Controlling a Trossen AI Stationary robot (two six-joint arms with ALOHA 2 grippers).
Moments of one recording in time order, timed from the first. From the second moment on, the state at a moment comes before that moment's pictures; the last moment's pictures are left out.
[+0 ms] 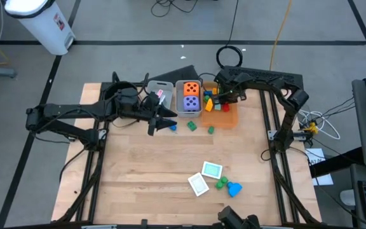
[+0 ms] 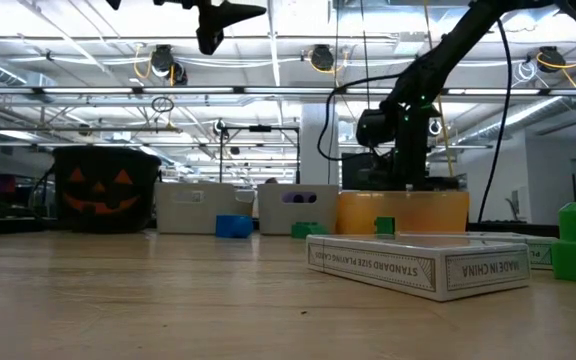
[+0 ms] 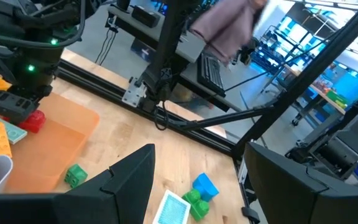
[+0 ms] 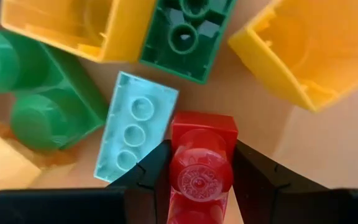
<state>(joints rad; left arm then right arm) 0.17 1.19 0.95 0.09 0.29 -0.47 -0.77 1.83 1.17 -0.74 0.00 0.62</state>
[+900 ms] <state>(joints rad) 0.17 1.19 0.95 0.09 0.30 -0.48 -0.78 1.79 1.17 -0.68 0.00 0.61</state>
